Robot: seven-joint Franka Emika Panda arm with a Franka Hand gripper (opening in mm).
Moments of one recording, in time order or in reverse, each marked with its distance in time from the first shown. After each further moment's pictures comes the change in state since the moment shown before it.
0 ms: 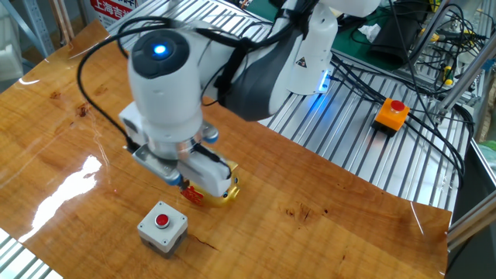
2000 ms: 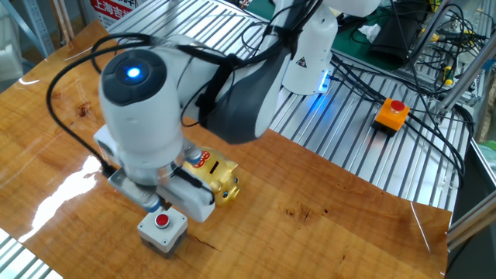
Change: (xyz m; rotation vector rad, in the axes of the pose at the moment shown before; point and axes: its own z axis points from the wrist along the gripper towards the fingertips) arm -0.060 0.003 -0.010 0.022 0.002 -0.018
